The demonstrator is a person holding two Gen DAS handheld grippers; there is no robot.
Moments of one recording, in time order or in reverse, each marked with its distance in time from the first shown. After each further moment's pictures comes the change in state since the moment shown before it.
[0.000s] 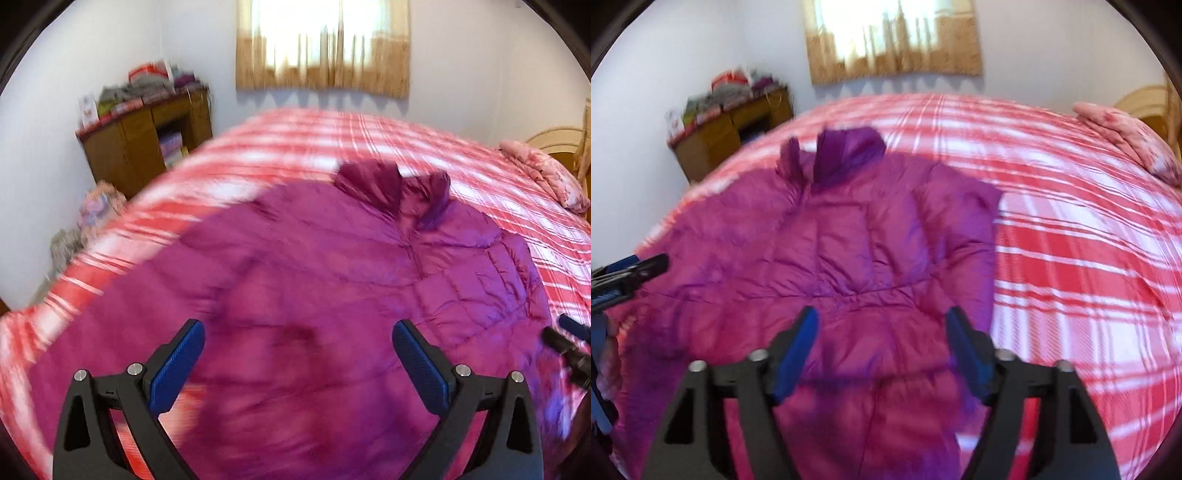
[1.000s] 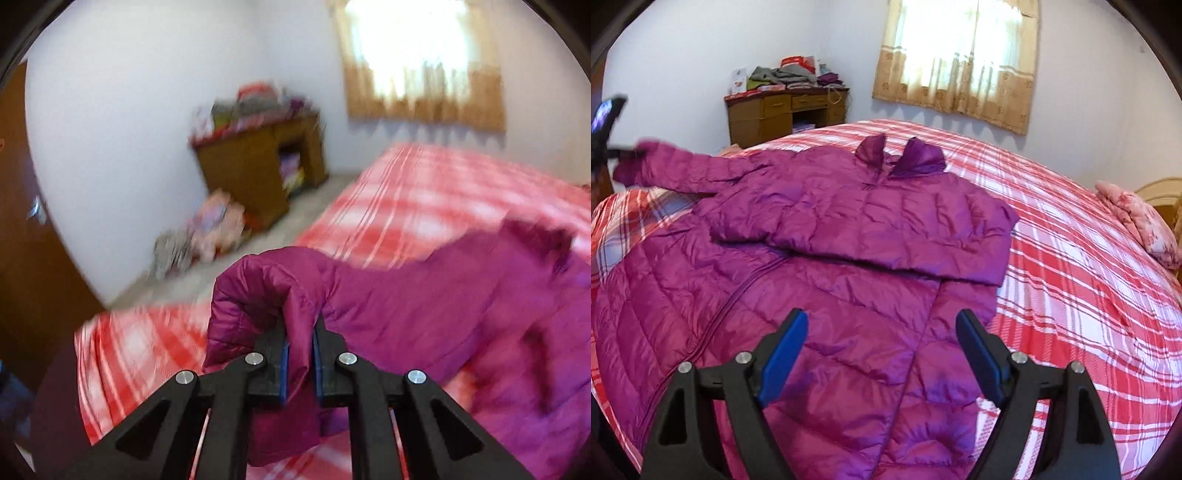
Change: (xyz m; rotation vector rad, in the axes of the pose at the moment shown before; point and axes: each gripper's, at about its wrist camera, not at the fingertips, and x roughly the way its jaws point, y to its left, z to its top) left arm -0.087 0.169 -0.002 -0.097 -0.142 0.332; right arm -0.066 0.056 -0.080 -0.307 -0.097 -0.023
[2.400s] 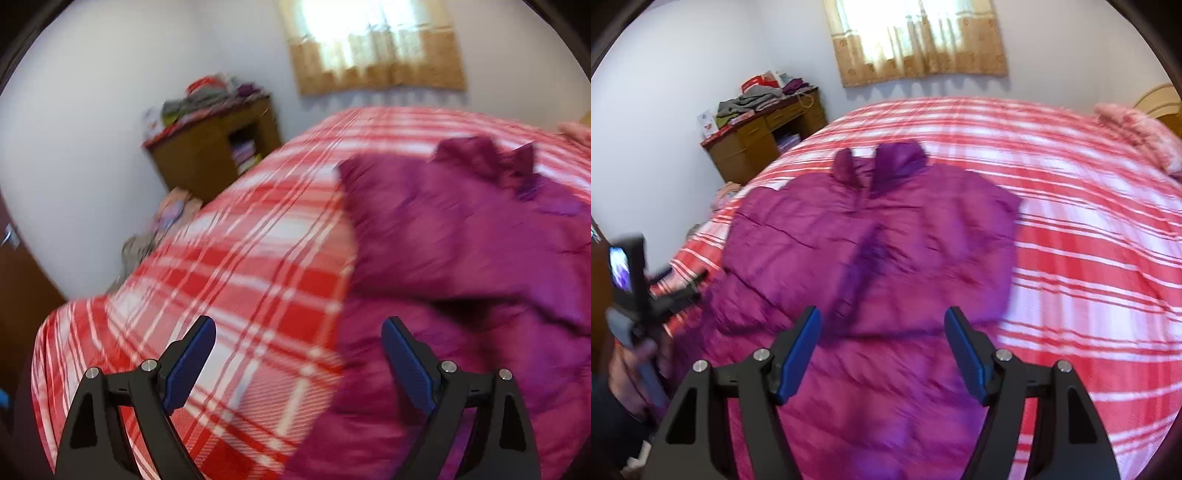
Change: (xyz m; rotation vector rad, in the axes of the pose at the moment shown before) left arm 0.058 -0.133 -0.075 0.120 0.140 -0.019; right arm 0.030 -0.047 0.067 0.295 0.114 0.173
